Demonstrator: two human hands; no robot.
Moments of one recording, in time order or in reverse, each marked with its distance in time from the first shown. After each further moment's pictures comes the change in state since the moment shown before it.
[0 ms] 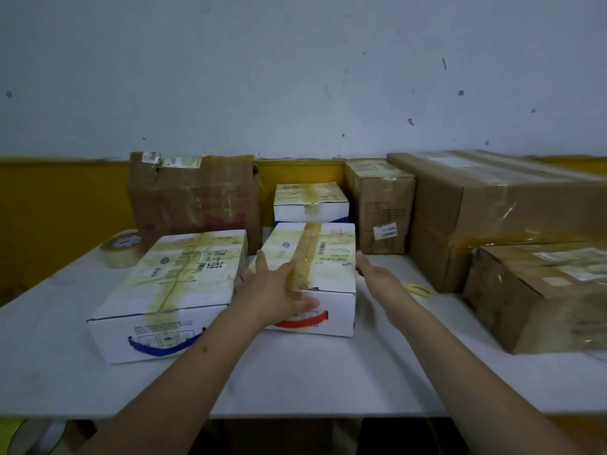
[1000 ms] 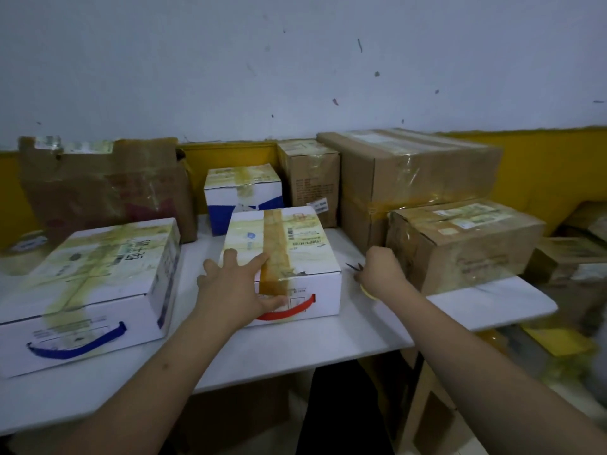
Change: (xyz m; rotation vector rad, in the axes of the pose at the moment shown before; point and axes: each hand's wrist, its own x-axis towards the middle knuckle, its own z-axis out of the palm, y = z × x) left_hand -0.031 0.050 0.031 0.171 0.103 0.115; right_hand -0.028 0.059 -0.096 -0.902 0.352 -0.022
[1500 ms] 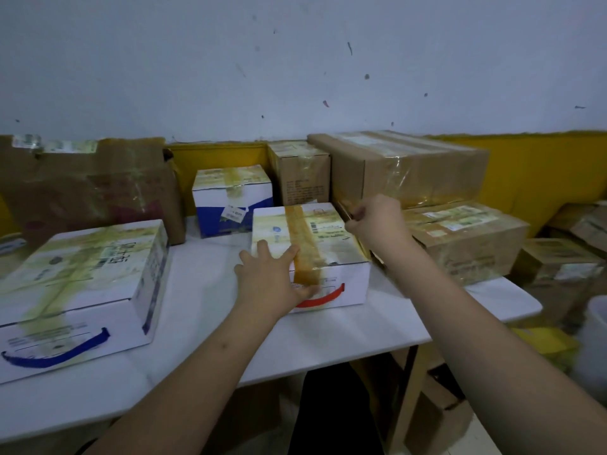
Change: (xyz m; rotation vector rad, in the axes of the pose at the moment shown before) left_hand 0.025 0.068 0.007 0.032 0.073 0.041; right_hand -0.006 -0.027 -0.090 0.240 0.224 -0.134
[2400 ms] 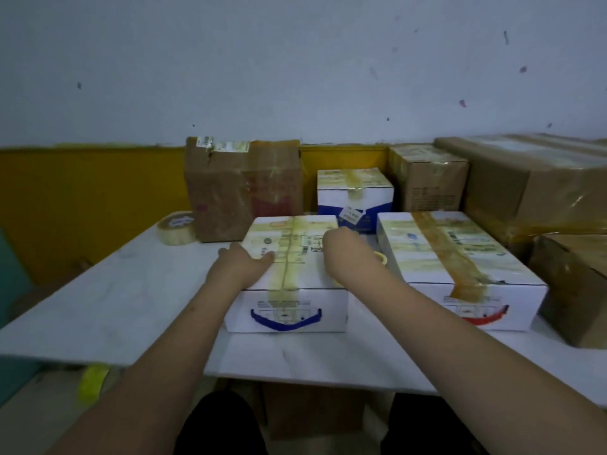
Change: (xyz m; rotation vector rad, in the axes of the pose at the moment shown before) left_hand -0.012 -0.253 -0.012 -0.459 0.004 -0.631; right_hand -0.042 -0.205 0.136 -0.370 -0.333 -0.447
